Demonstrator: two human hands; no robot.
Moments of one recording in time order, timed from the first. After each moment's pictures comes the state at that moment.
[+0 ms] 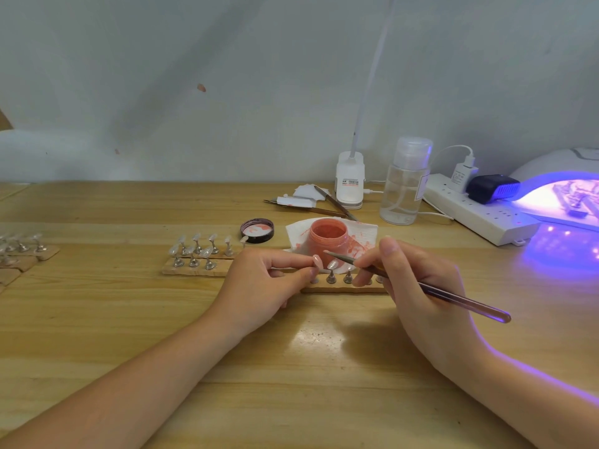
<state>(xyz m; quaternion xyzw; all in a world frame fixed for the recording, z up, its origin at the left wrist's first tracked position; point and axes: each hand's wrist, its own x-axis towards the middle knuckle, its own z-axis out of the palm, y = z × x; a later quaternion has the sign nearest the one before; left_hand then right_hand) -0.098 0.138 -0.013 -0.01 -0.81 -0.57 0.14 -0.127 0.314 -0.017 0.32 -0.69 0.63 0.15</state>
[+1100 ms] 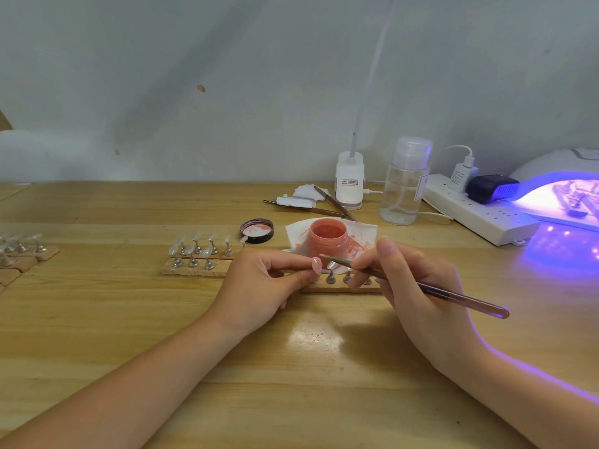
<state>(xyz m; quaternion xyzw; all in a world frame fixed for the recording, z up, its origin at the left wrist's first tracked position) -0.102 0.137 -0.017 -0.03 -0.80 -0.57 0.16 -0.124 0.313 -0.014 0.32 -0.67 0.66 0.11</state>
